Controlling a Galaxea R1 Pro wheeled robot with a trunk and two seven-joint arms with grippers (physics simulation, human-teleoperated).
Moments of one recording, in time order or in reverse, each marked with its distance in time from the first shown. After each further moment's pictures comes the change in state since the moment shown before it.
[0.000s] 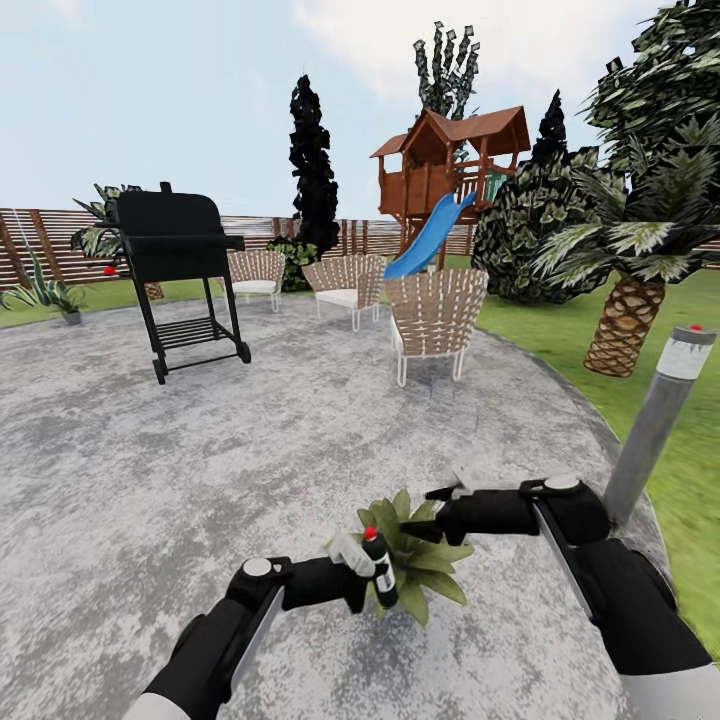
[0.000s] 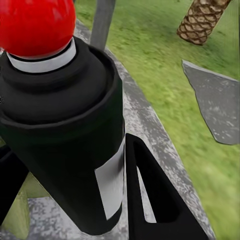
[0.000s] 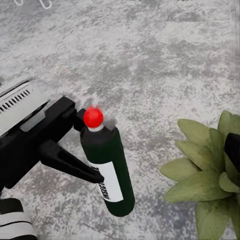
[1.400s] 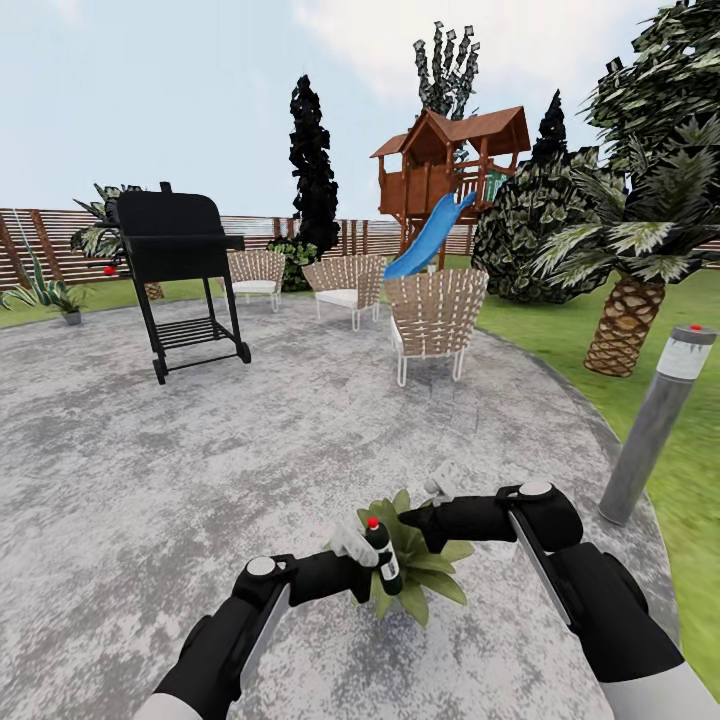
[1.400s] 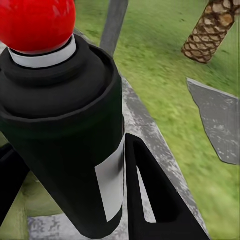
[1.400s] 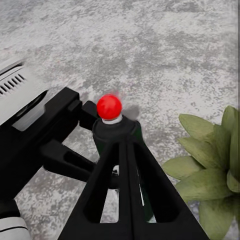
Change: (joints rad) left arm 0.001 -0.042 0.046 0.012 0.003 -0.033 0.028; right arm 0.003 0.041 0.075 0.015 -0.001 0.011 -0.106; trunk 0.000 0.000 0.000
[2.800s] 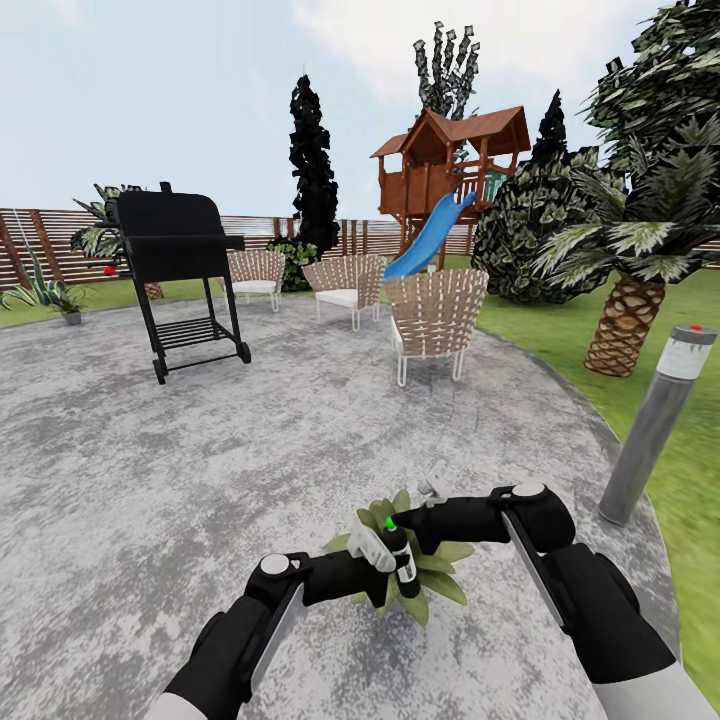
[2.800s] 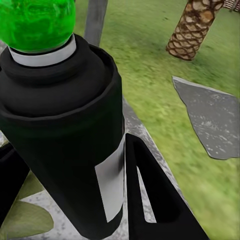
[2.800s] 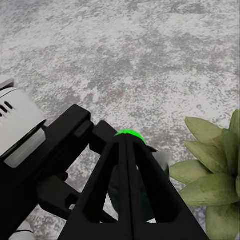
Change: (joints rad) left arm 0.000 -0.017 -0.068 -0.042 0.002 0.005 -0.007; right arm 0.000 0.019 0.014 0.002 0.001 -0.003 -0.003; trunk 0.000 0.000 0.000
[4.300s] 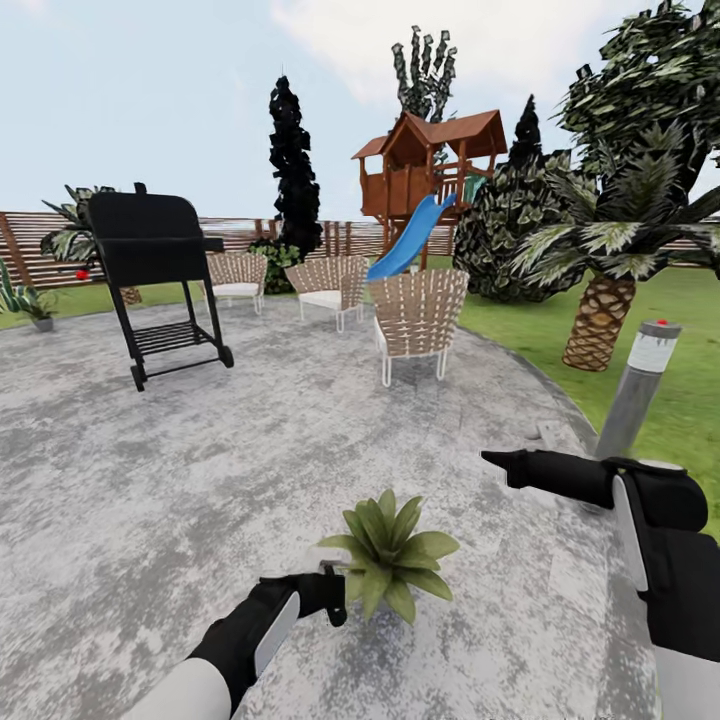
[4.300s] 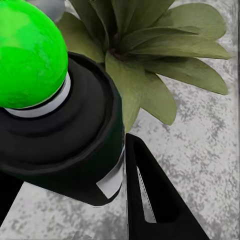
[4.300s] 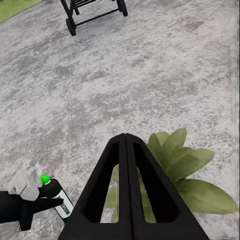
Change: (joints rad) left arm -0.130 -0.003 0.019 0.473 0.300 0.158 0.718; right arm -0.029 -0.039 -0.463 -0.102 -0.005 0.138 0.002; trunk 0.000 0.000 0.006
